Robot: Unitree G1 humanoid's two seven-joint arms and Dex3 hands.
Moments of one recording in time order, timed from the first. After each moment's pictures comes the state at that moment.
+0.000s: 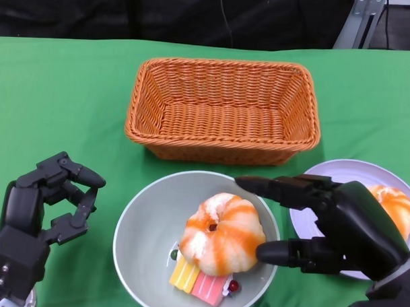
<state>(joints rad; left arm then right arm) -0.26 0.14 0.13 0.84 0.04 -0.85 0.02 -0.08 -0.41 0.36 -0.19 -0.43 -0.34 -0.05</state>
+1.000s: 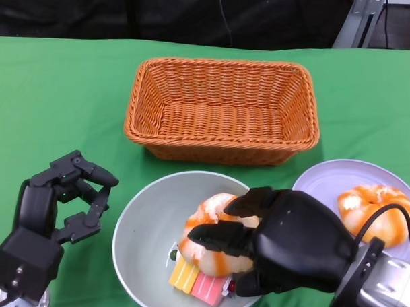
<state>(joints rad) -0.26 0.10 0.12 0.80 0.07 -0.84 0.04 -0.21 -0.39 0.49 -0.18 -1.05 -0.41 0.01</state>
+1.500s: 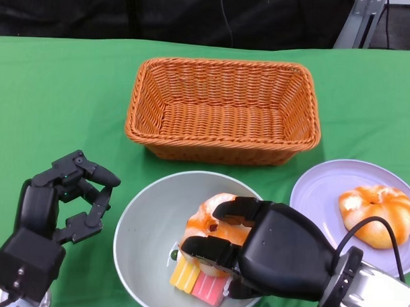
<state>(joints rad) -0.25 0.10 0.12 0.79 0.07 -0.84 0.04 -0.26 -0.38 0.60 -0.04 -1.24 -0.41 -0.20</state>
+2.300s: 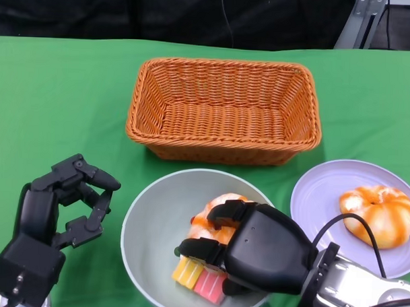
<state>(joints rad) -0.21 0.09 0.12 0.72 0.08 -0.82 0.04 -0.36 -0.34 0.71 0.13 -1.27 -0.33 -0.23</state>
